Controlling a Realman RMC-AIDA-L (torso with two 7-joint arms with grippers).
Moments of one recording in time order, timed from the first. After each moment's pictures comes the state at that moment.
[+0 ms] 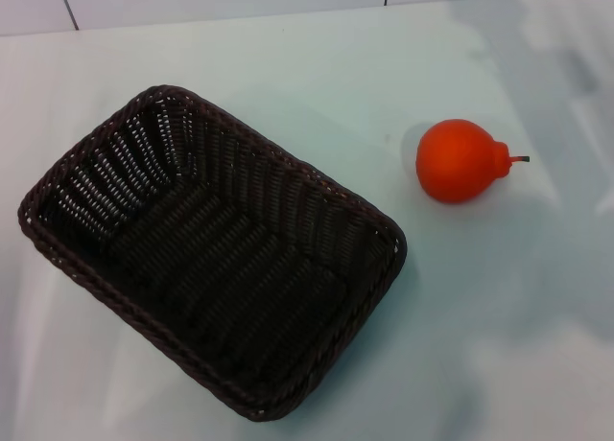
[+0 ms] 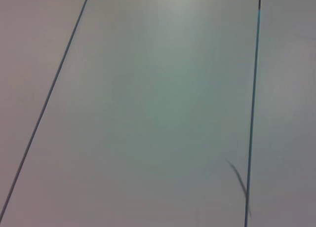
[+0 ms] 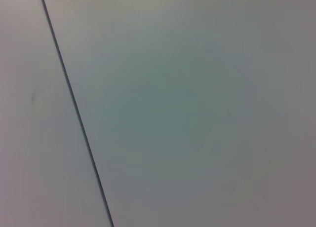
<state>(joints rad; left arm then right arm) -0.28 -2.17 0.27 -0.08 0.95 1.80 -0.30 0.63 2.09 -0.26 -0.12 -1.08 -1.23 -2.47</state>
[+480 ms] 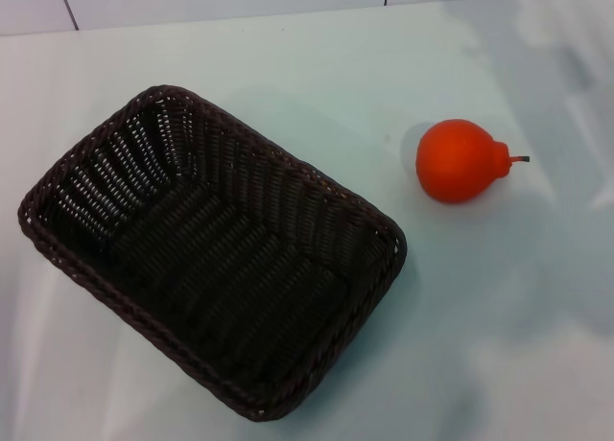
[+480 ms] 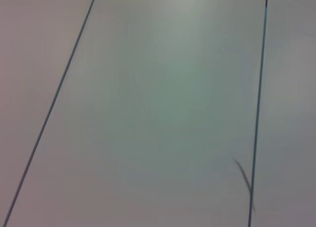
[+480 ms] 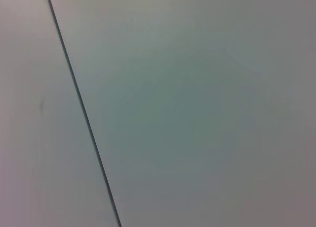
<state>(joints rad) -0.27 -2.17 0.28 -0.10 0.95 1.81 -0.30 0.64 2.09 -0.26 -0.11 -1.08 -1.23 -2.46</state>
